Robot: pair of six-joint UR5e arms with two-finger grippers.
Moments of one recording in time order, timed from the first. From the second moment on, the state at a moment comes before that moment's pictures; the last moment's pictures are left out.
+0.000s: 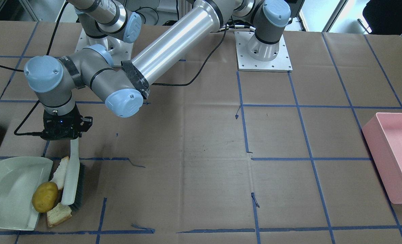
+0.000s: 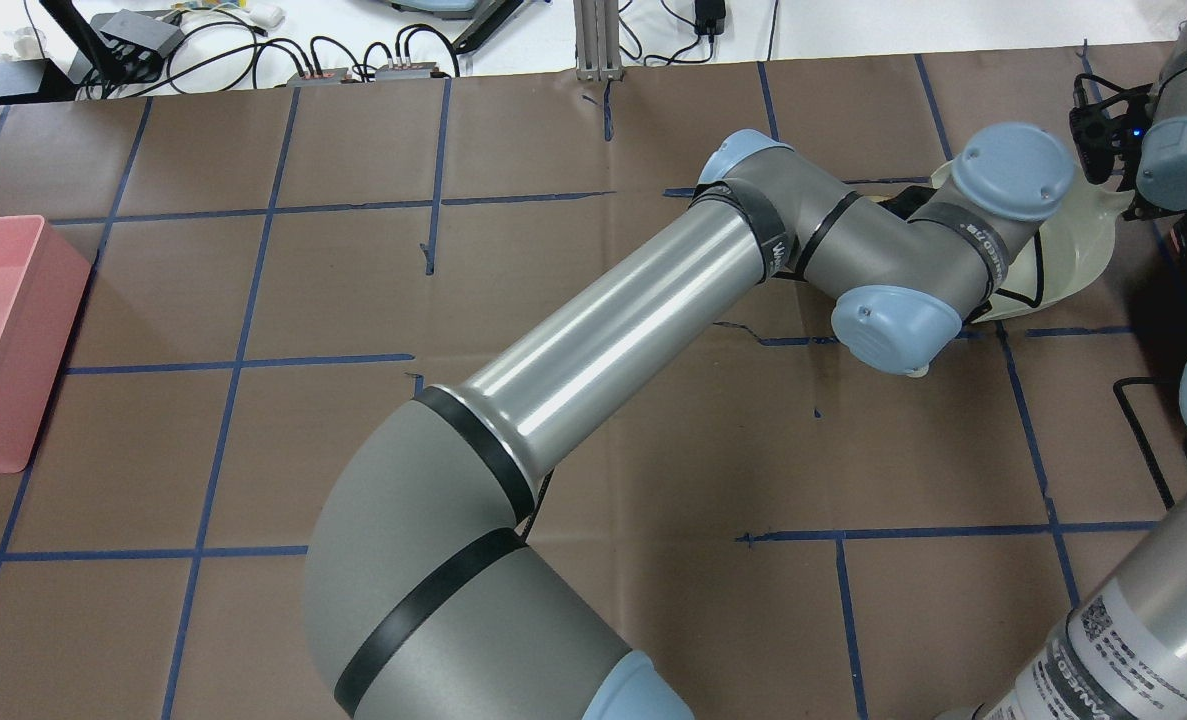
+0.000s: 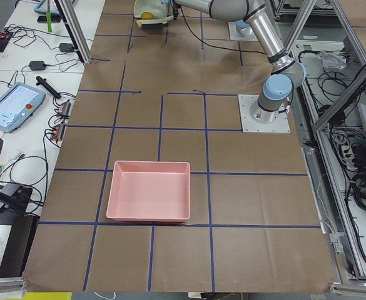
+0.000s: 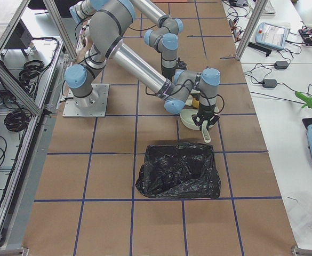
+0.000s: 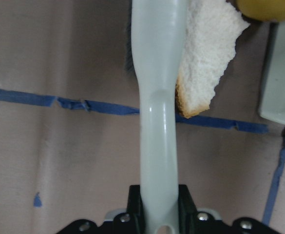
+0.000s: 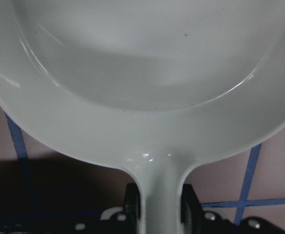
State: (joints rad) left arm -2.36 -2.56 -0.78 -1.24 1.44 -0.94; right arm 1.12 -1.00 1.52 -2.30 -1.79 -2.04
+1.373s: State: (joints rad) left arm -2.38 -2.65 -0.67 -1.03 1.01 -0.96; right arm 1.12 -1.00 1.54 -2.29 -1.78 -2.04
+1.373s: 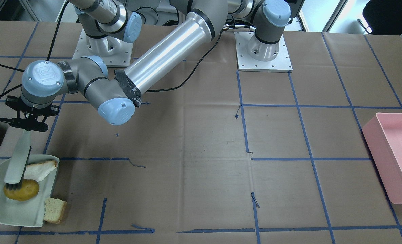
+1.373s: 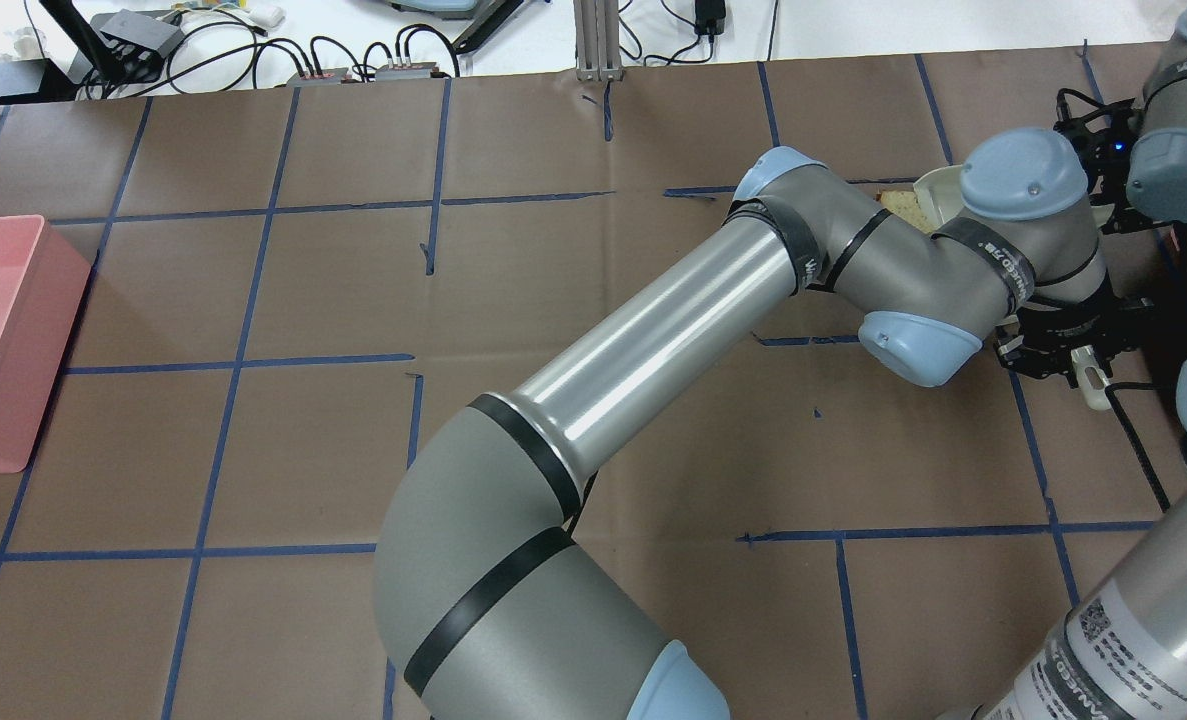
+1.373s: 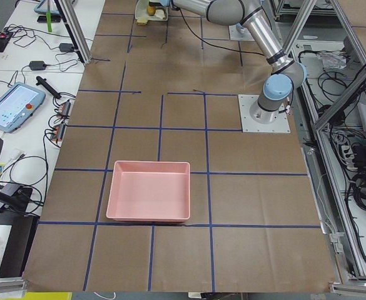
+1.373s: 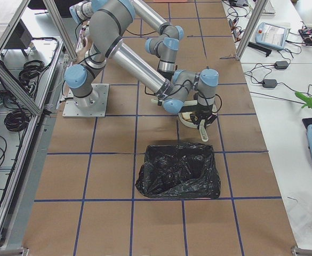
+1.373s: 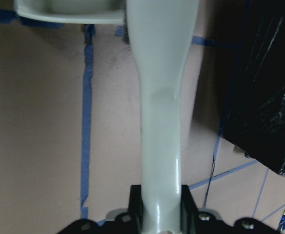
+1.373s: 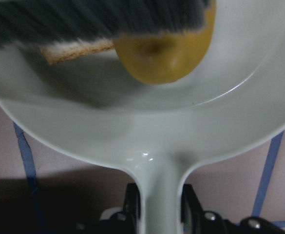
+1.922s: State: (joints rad) left arm -2.37 -2.58 -0.74 -1.09 1.16 -0.99; right arm 1.12 -1.00 1.54 -2.28 -1.75 -2.04
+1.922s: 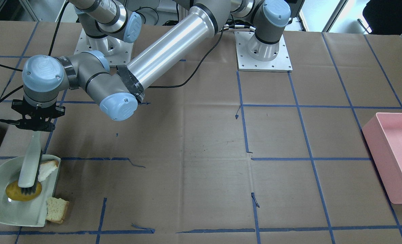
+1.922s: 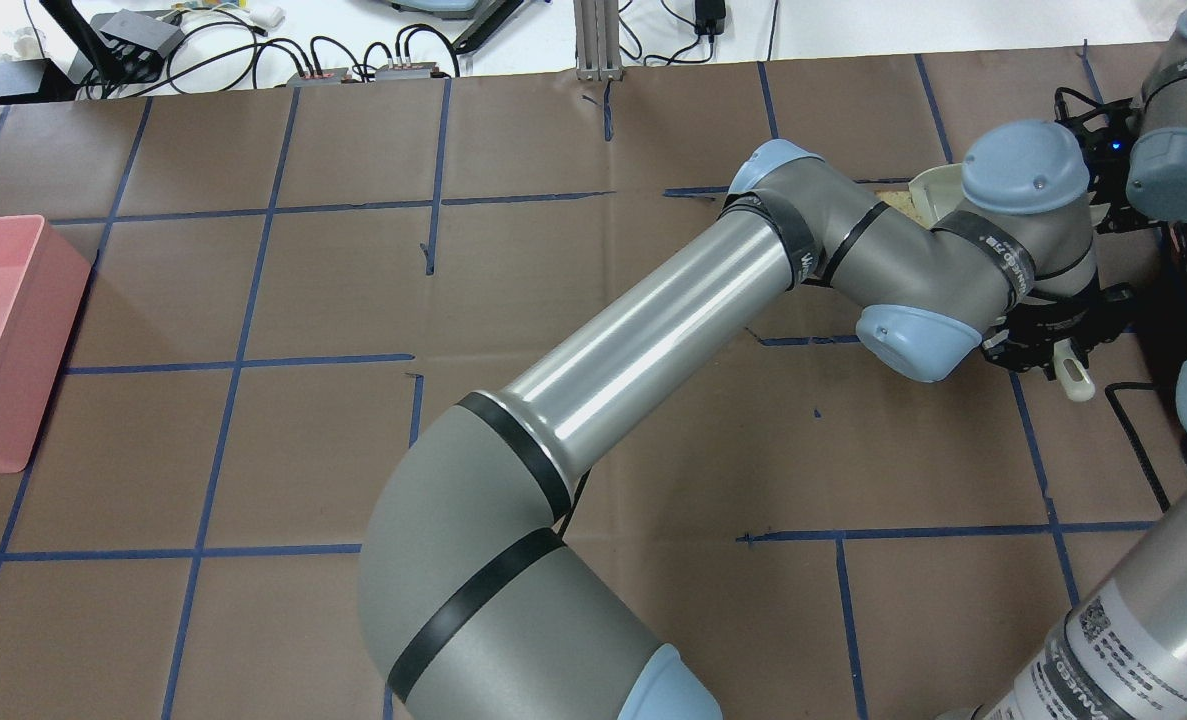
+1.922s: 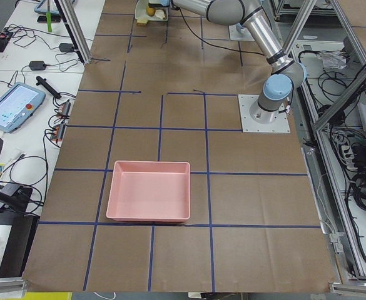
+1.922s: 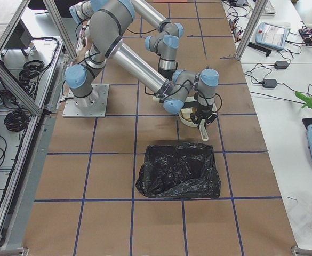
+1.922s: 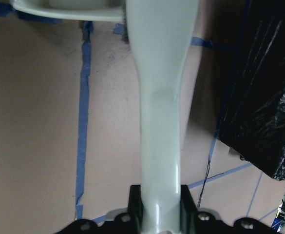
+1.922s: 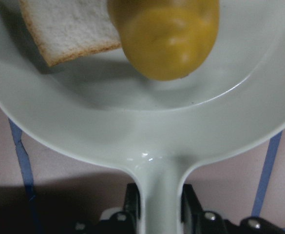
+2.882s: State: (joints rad) left arm -2.31 -2.56 -0.78 -1.29 1.50 -0.86; right arm 1.12 -1.00 1.54 -2.28 -1.75 -2.03
